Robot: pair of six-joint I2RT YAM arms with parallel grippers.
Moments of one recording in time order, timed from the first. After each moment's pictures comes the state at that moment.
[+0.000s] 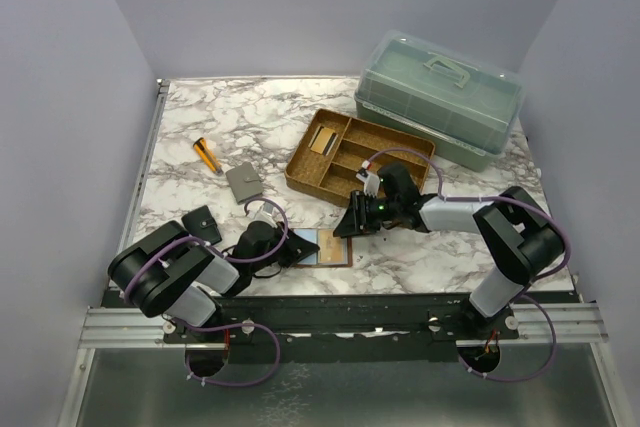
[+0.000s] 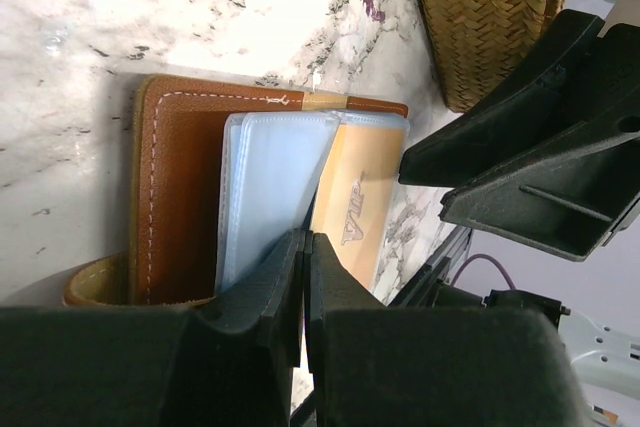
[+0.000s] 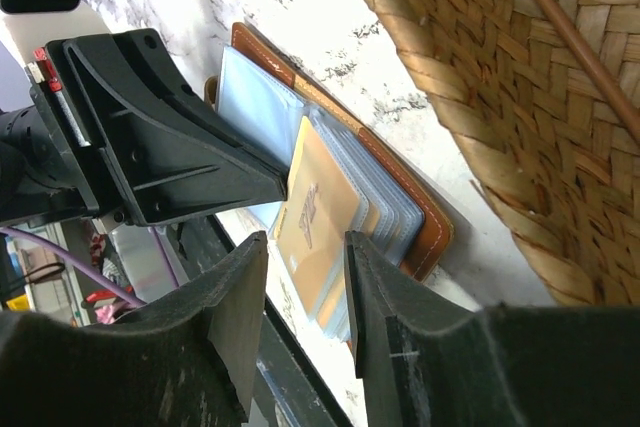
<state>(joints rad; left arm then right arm) -0.72 1.48 0.09 0.90 0.14 -1.29 0.59 1.67 0.69 0.20 -0.64 0.67</state>
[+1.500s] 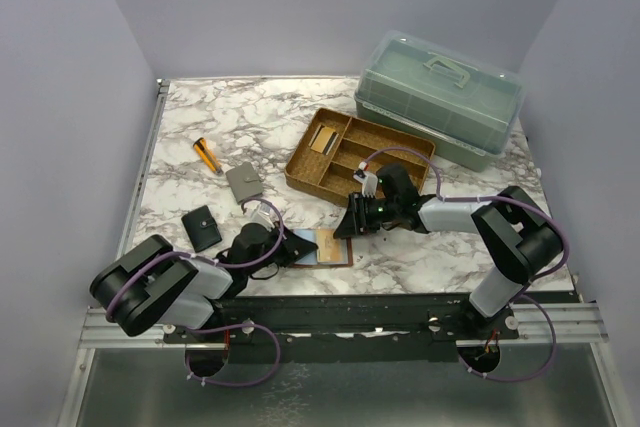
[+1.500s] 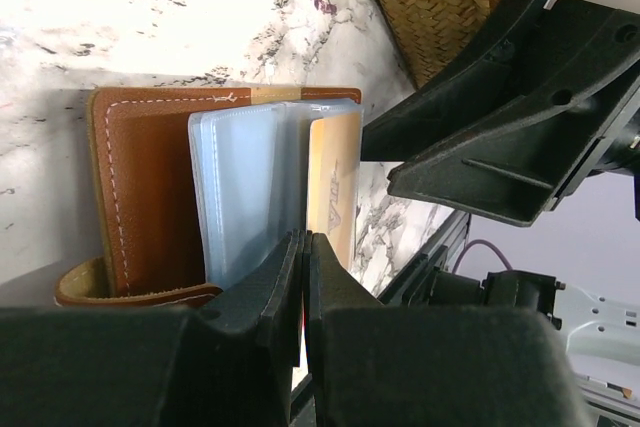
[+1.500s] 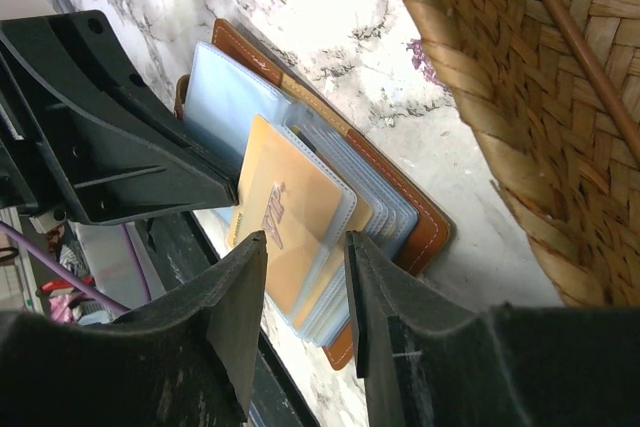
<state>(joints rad) -0.72 1.36 0.06 0.88 0.15 -1.24 0.60 1.67 0.69 0.22 -0.64 0.57</state>
